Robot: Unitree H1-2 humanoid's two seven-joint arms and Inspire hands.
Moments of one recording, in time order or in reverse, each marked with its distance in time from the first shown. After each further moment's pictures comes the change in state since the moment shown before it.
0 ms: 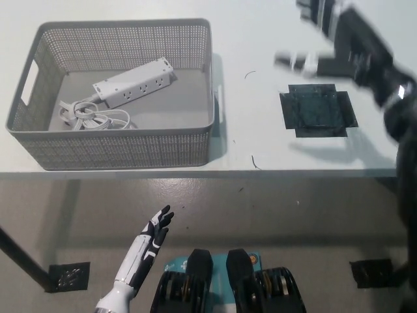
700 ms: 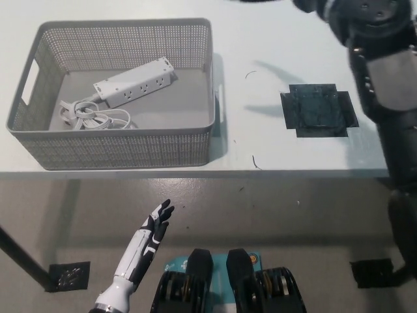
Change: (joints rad) left_arm -0.012 0.002 0.000 -0.023 0.000 -0.001 0.000; right_arm -0.486 -0.042 0.113 0.528 -0.088 -0.009 0.045
